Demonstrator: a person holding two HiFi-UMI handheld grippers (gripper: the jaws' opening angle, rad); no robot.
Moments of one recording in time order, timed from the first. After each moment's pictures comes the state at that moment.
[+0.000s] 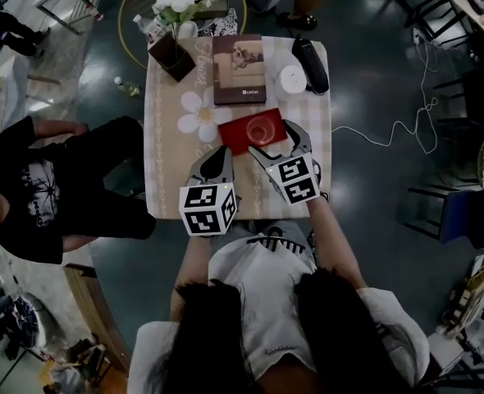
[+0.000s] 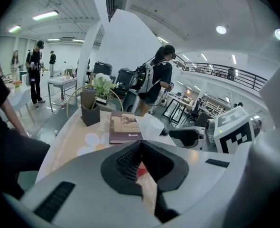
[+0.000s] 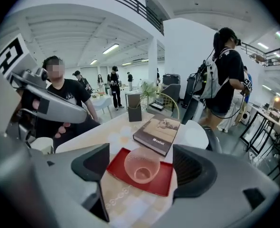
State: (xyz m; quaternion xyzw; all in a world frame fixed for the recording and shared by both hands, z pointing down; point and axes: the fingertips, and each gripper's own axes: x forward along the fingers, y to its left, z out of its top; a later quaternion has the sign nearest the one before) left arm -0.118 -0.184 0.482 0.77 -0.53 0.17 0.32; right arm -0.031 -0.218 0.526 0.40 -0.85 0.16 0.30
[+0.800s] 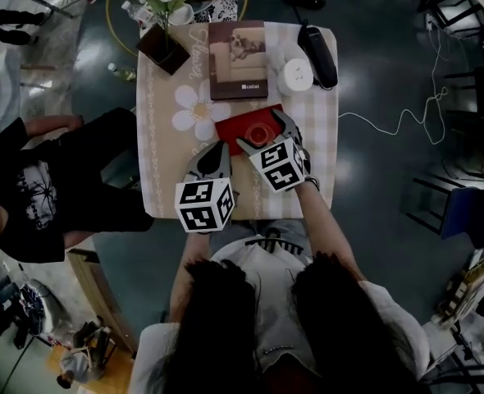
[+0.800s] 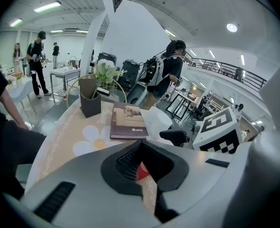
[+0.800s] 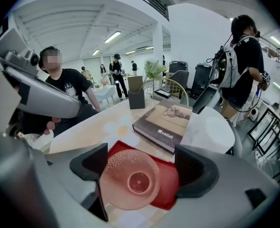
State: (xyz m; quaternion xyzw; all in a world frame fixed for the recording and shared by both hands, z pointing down) left arm -0.116 -0.214 0.523 0.74 -0.53 0.19 0.36; right arm -0.055 -0.253 0.591 0.35 -0.84 0.19 0.36
